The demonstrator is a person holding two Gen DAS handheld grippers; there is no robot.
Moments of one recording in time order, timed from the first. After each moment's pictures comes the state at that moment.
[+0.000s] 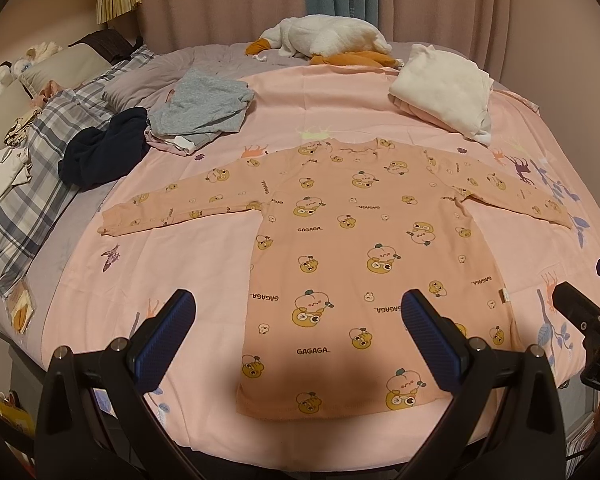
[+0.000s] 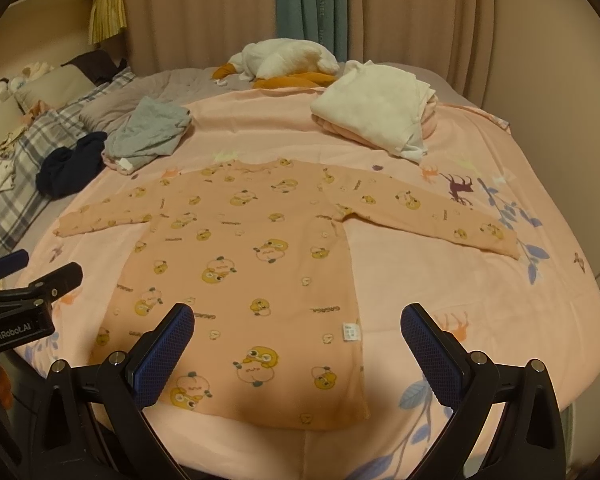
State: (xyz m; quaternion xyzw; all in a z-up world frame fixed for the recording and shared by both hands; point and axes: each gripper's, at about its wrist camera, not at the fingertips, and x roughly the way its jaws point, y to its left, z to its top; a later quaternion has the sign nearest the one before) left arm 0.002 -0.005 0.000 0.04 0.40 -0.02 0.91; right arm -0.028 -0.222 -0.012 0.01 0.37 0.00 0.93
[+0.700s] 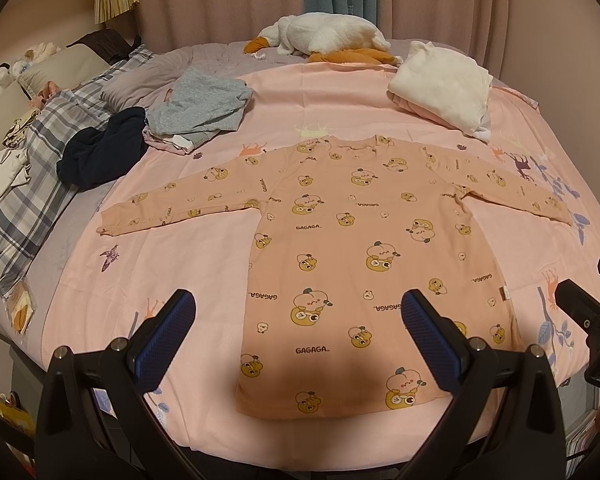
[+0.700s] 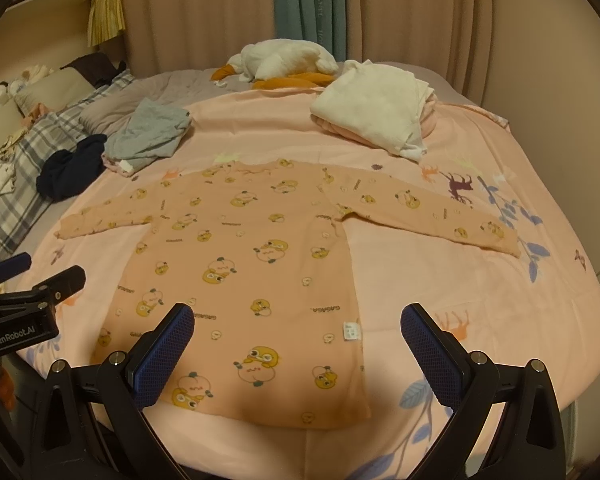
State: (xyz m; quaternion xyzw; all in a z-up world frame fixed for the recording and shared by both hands) left arm -0.002 -0.009 -0.003 0.05 0.41 -0.02 0.91; right arm -0.033 -0.224 -0.009 0.02 0.37 0.00 0.93
